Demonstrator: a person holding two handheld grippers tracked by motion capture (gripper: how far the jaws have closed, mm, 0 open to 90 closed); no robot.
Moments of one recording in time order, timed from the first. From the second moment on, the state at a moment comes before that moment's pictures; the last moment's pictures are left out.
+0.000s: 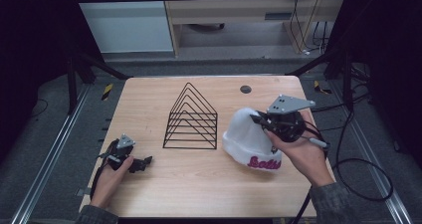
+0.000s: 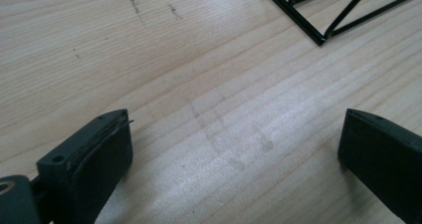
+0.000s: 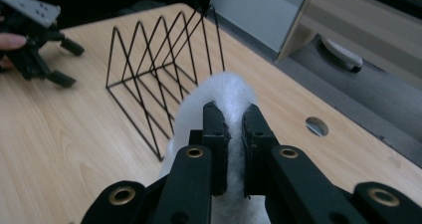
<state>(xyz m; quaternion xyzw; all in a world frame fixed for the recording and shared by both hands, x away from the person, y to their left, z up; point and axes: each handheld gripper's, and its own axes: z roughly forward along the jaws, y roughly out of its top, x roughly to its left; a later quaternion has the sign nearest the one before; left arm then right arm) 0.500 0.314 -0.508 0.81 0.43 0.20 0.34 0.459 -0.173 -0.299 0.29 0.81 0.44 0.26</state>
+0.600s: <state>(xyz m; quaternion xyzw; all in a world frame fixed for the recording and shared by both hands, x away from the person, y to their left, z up) 0.503 0.314 -0.415 0.80 0.38 0.20 0.43 0.487 -0.181 -0.258 0.30 0.77 0.48 0.30</state>
